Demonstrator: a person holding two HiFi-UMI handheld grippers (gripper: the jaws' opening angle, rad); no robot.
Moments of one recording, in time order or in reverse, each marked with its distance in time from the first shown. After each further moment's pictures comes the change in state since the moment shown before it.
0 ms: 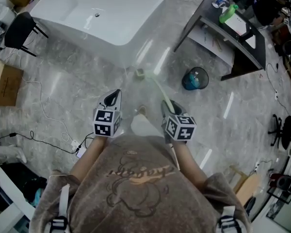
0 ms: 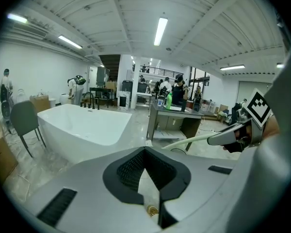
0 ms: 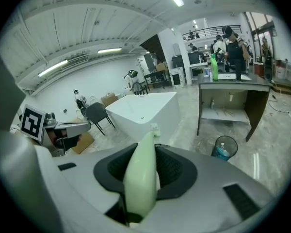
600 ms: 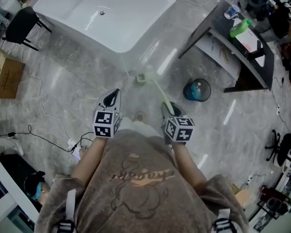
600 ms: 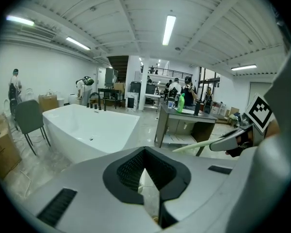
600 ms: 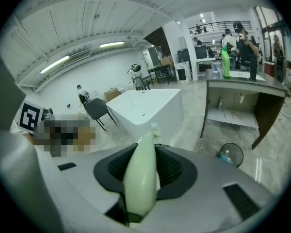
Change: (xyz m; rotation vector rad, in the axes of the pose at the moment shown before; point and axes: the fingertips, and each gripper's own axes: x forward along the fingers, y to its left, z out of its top) left arm 0.089 0.033 0.042 -0.053 -0.029 0.096; right arm 0.086 -0.053 0.058 -0.048 0.070 0.050
